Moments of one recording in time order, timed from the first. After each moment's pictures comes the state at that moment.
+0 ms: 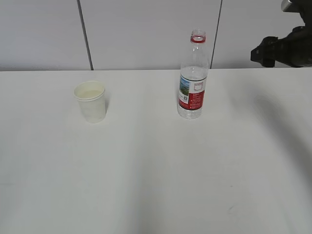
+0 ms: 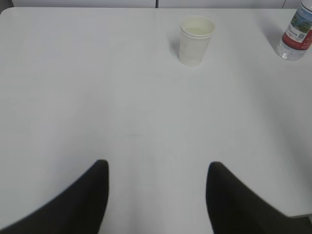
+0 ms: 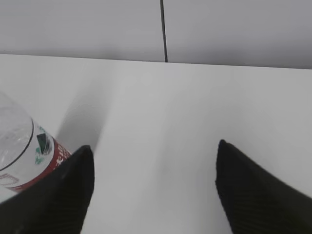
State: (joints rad) left arm -0.13 0.00 -0.53 0.03 1.10 -0.13; right arm -0.04 1.70 -1.11 -1.84 -0.14 1.80
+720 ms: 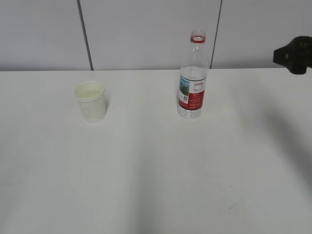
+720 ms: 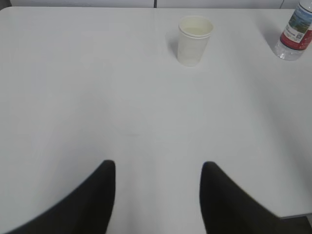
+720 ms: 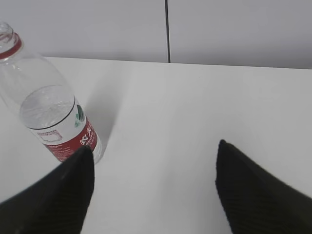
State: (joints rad) left arm -0.13 0.00 -0.53 0.03 1.10 -0.13; right arm -0.04 1.37 -0.85 -1.84 -0.13 1.79
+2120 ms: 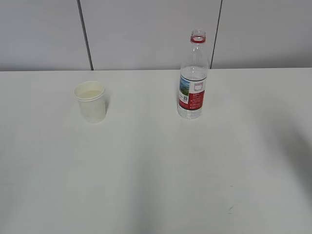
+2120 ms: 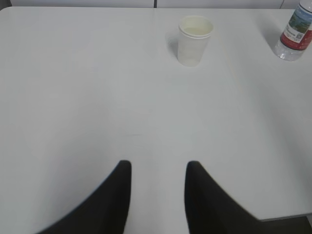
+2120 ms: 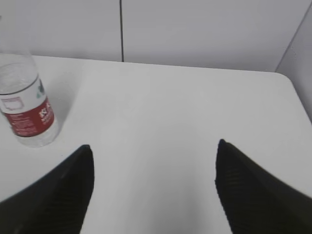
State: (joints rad) left arm -0.13 0.00 -0.53 0.03 1.10 -0.13; right arm -0.02 1.03 -0.57 -1.45 0.04 1.33
